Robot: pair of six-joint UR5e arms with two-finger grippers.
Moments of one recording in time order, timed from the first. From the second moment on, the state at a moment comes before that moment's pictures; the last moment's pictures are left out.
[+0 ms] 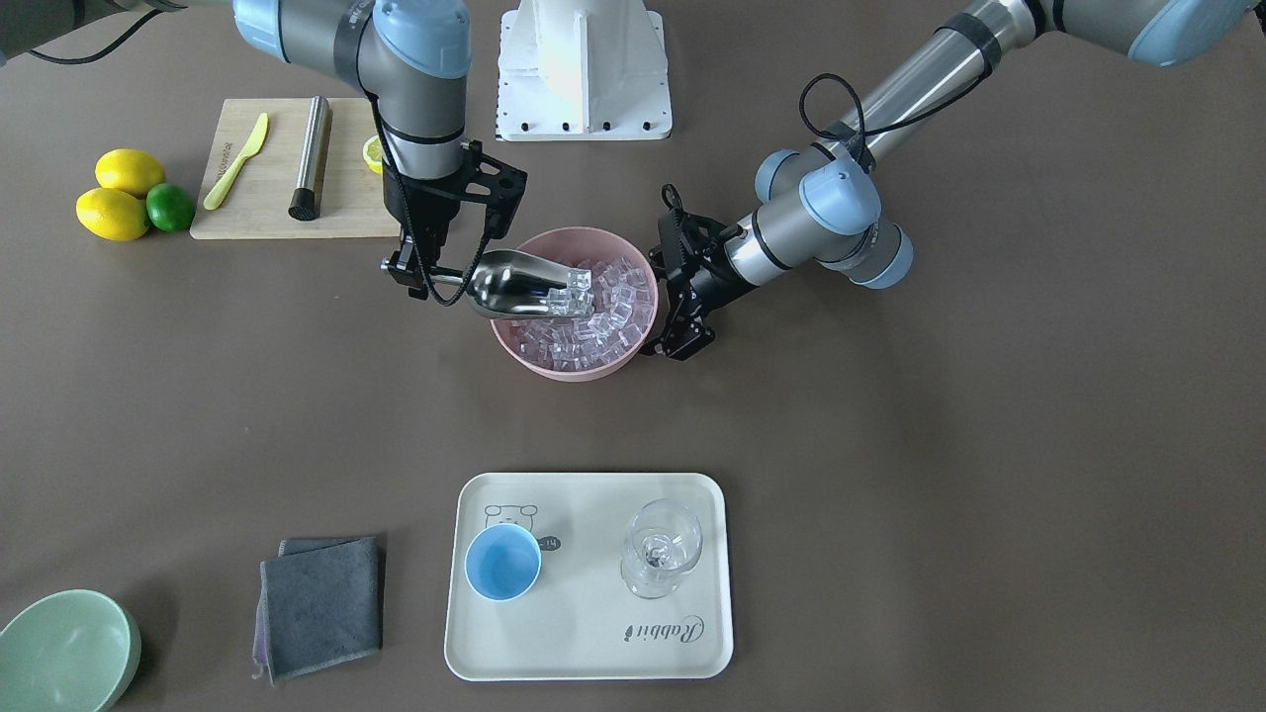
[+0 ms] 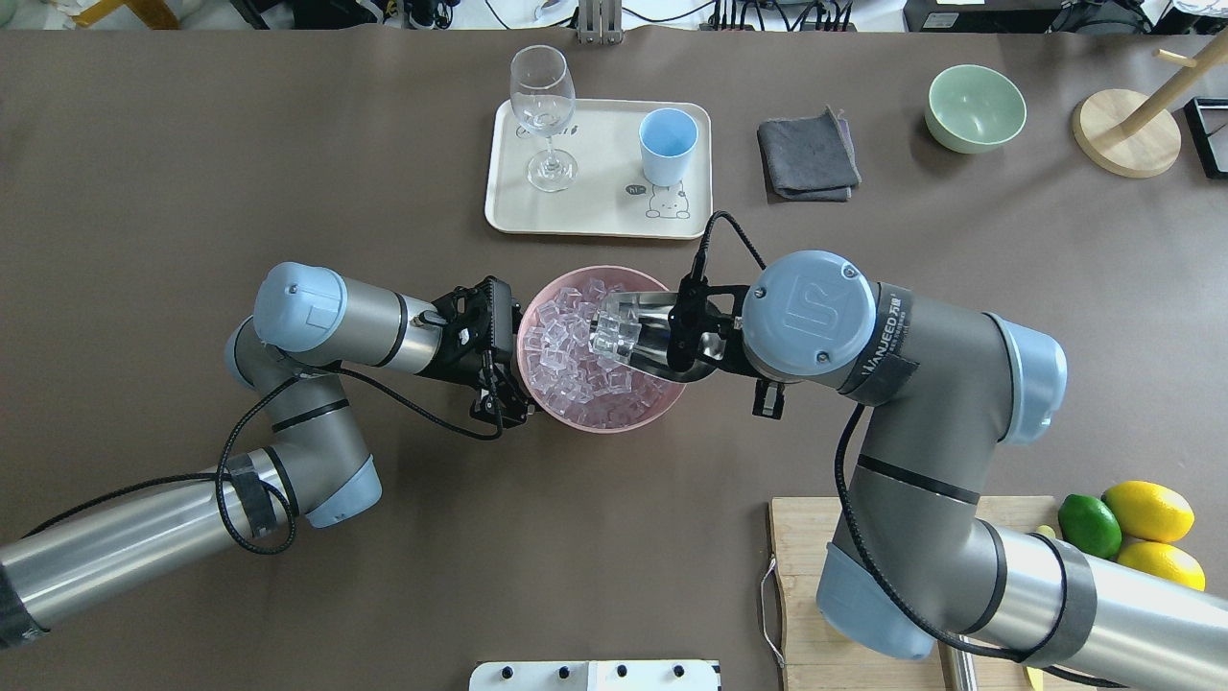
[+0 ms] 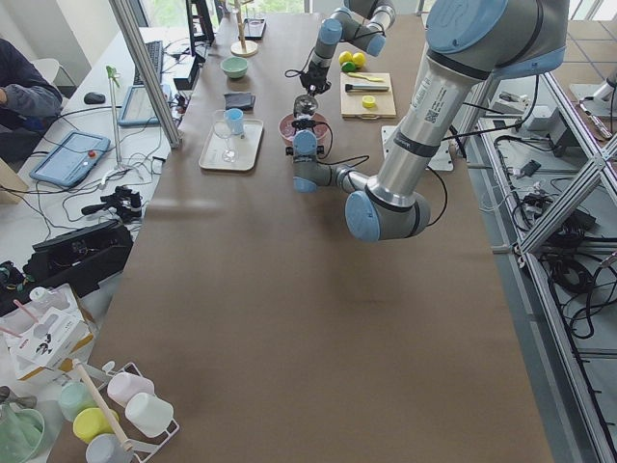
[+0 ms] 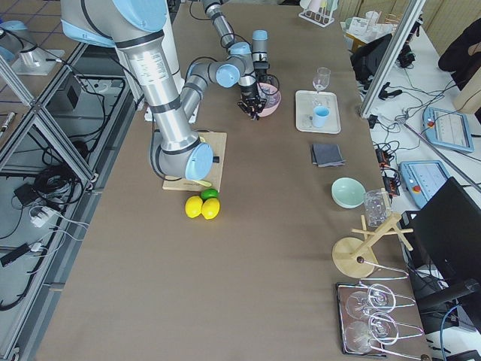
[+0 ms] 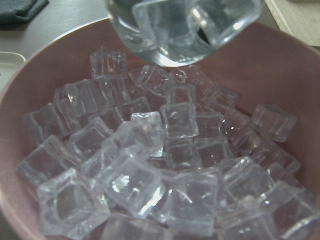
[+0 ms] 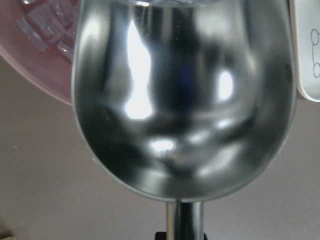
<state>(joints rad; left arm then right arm) -0.55 -2.16 -1.22 -2.84 -2.05 -0.02 0.48 -1.05 1.94 -1.82 1.61 -0.14</state>
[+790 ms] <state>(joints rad) -0.56 -2.16 -1.22 -2.84 -2.05 -0.03 0.51 -1.18 2.10 -1.54 1.66 0.05</state>
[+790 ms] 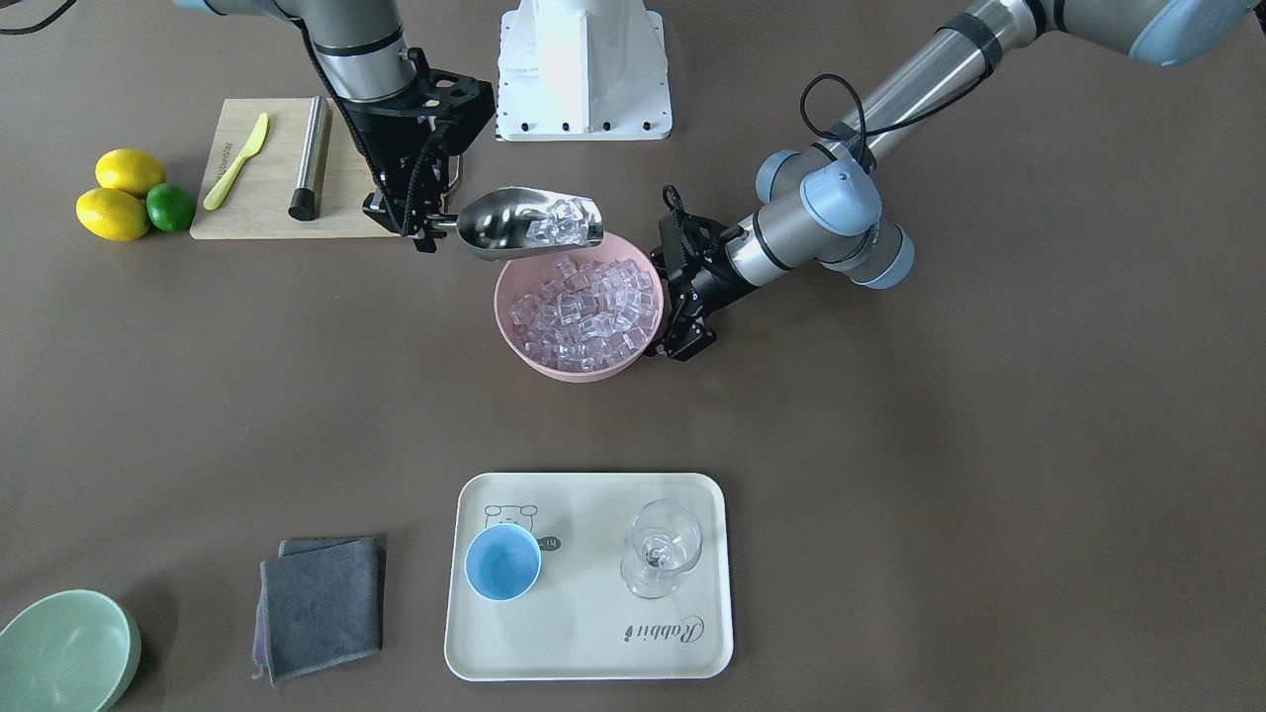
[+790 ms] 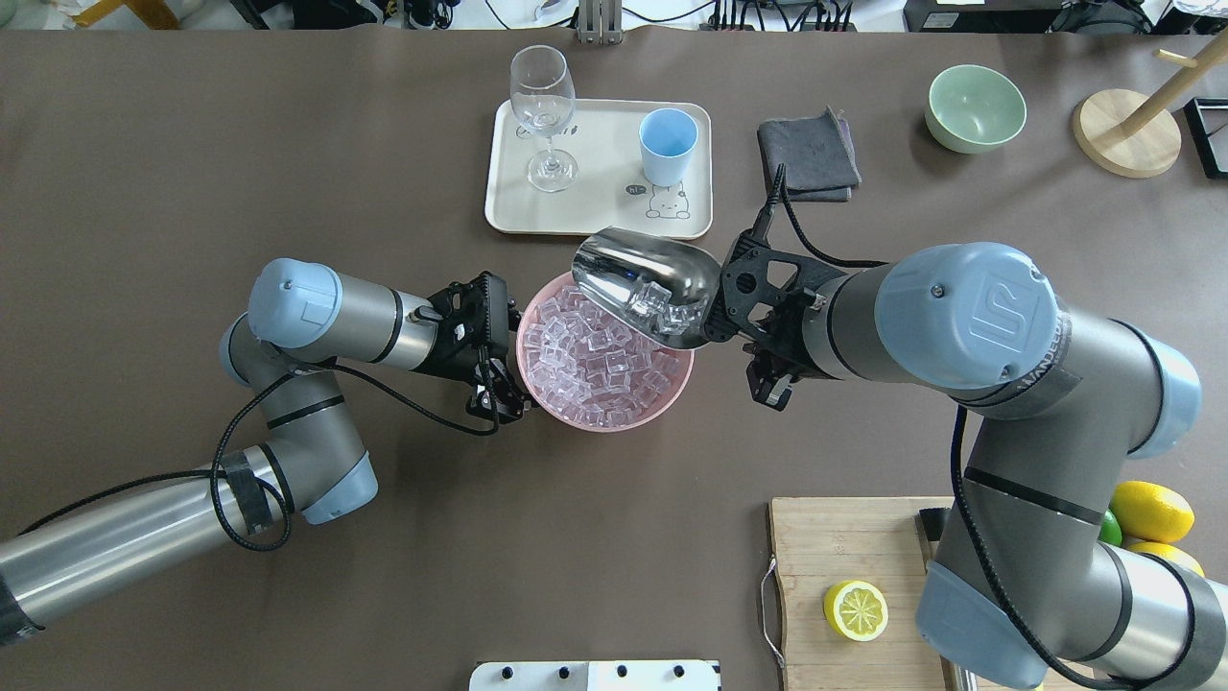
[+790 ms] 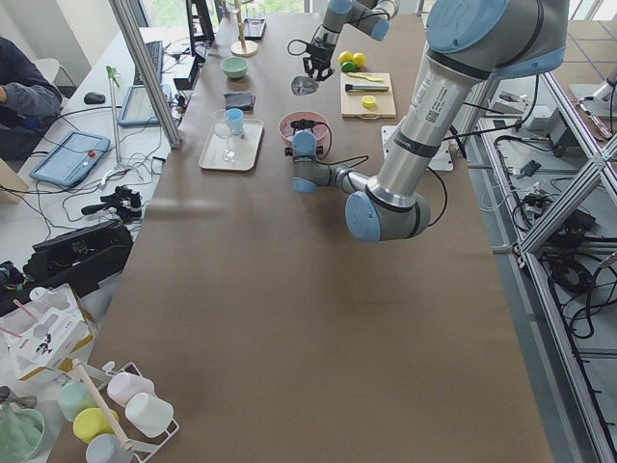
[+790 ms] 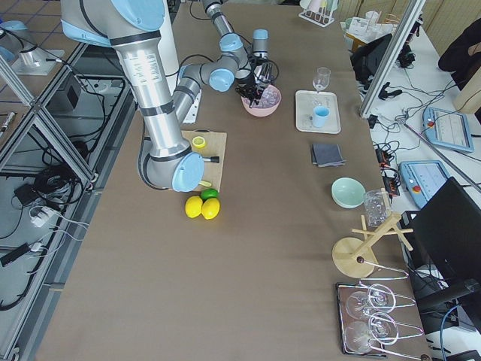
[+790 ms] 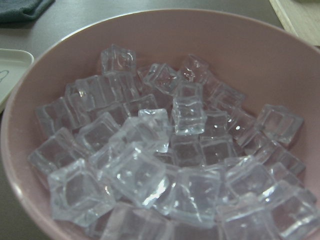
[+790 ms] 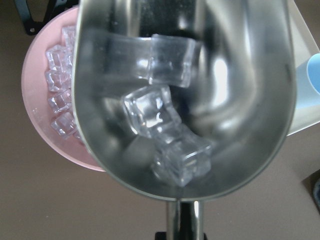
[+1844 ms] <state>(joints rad) -0.65 -1.92 -1.69 -2.39 -2.06 -0.03 0.84 -0.90 1.70 -1.88 2.16 0.10</state>
